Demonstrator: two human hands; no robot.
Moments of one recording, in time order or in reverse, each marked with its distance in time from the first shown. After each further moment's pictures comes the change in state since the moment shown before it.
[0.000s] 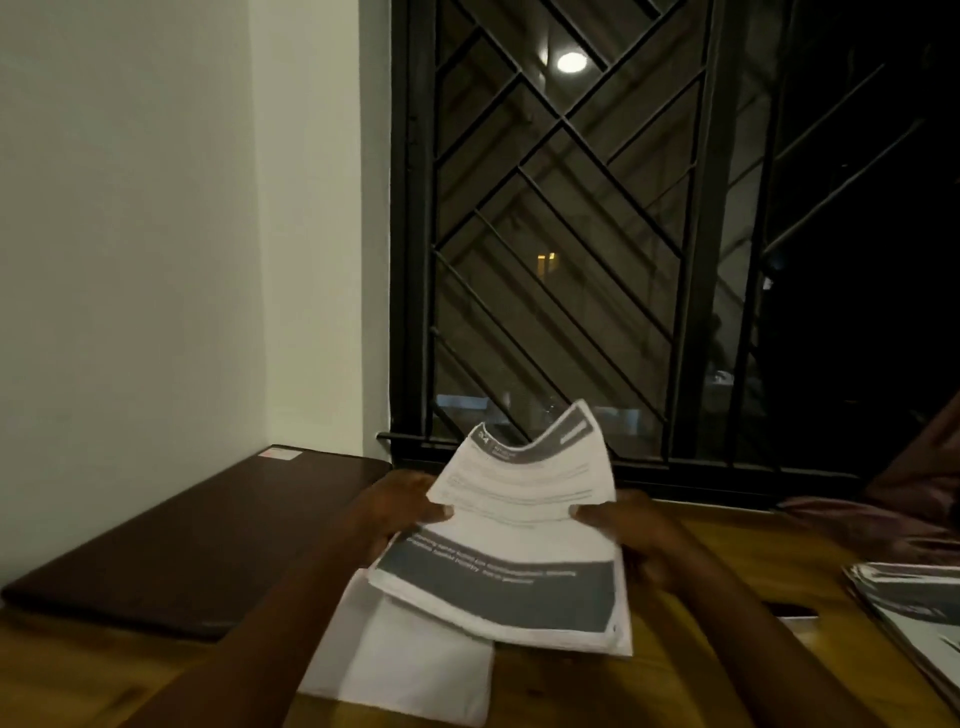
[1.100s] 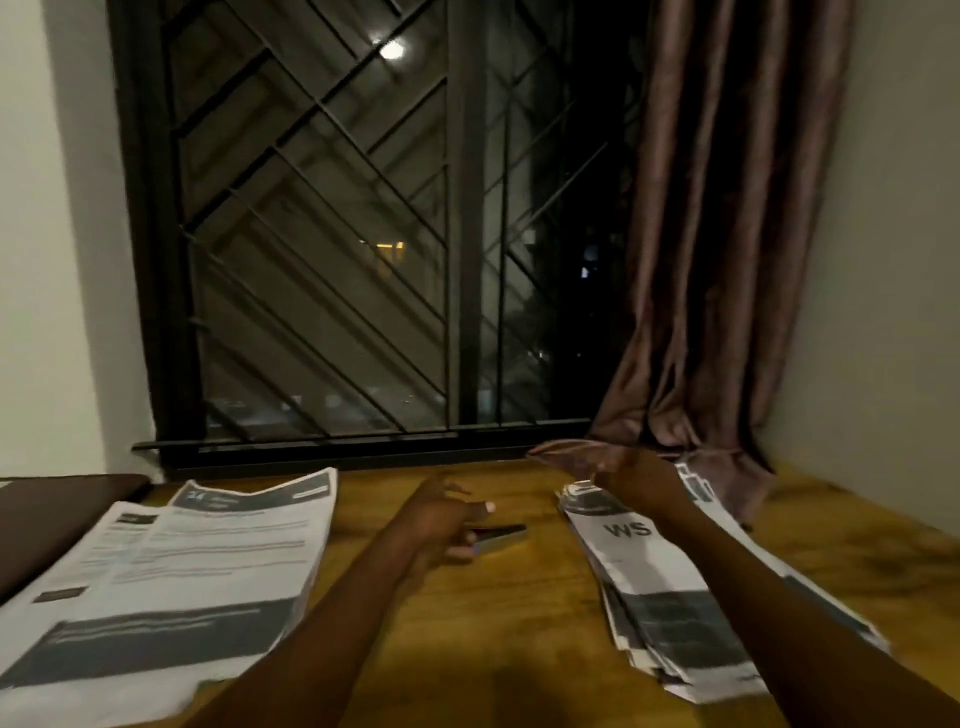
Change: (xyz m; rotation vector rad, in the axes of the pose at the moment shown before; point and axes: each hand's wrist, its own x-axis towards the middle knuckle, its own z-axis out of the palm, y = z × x) left_hand -0.005 0.051 0.278 -0.153 -0.283 -0.009; right_hand -0.085 0.043 -0.251 -0.717 0.554 -0.133
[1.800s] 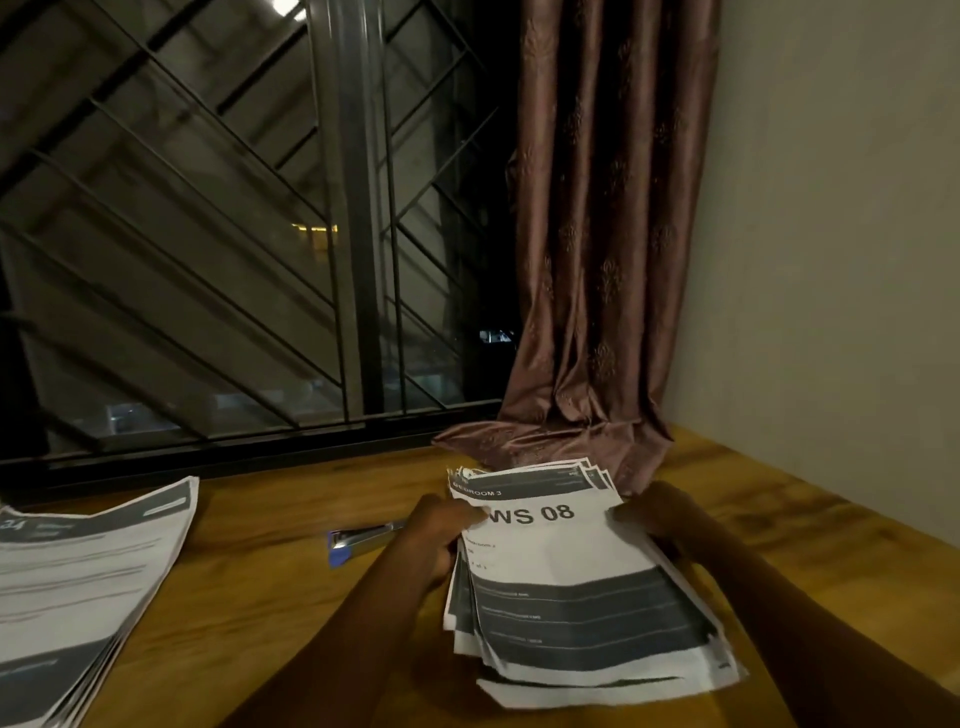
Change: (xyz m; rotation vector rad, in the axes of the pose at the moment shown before) left_hand 0.041 -0.009 0.144 -0.185 -0.035 -0.130; right_hand -0.008 0.138 -0.064 -0.129 -0.144 0.331
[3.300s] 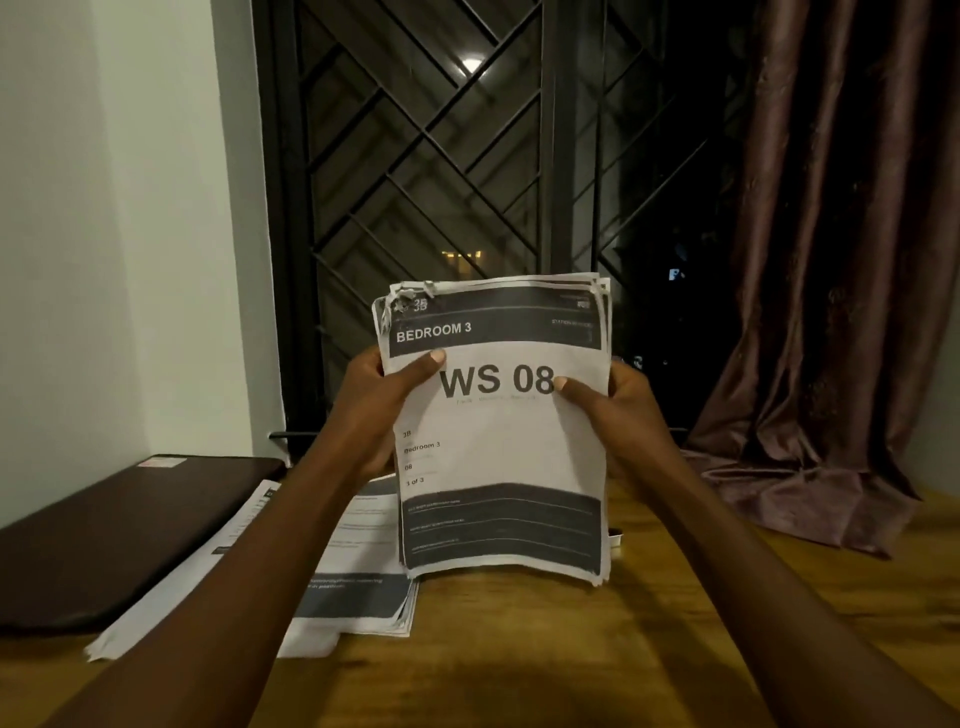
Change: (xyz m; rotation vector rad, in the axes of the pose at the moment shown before) left_hand -0.168 0.115 -0.229 -0.018 0.266 0.771; right_hand -0.134 -0.271 0.051 1.035 -0.069 -0.701
